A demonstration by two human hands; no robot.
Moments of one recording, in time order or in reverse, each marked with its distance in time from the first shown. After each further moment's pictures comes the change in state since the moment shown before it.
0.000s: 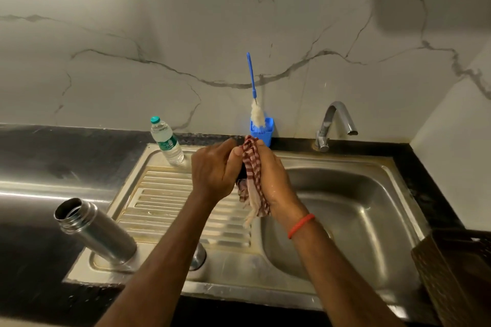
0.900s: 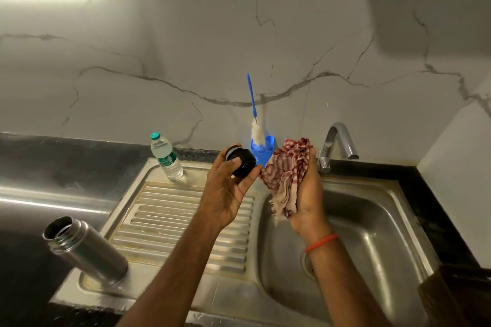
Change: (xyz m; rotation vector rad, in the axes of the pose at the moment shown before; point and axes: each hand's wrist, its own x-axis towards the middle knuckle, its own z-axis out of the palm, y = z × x) left_hand 0.016 0.034 0.019 -1.516 0.078 -1.053; right_hand 0.035 -0.017 -0.056 0.621 -0.034 -0.102
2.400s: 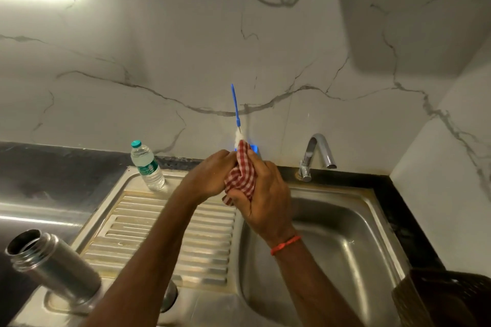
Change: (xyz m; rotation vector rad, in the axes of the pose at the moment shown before) left_hand 0.007 0.046 0.037 1.710 -0.442 0.459; right_hand -0.009 0.017 0.003 -1.484 -0.153 -1.169
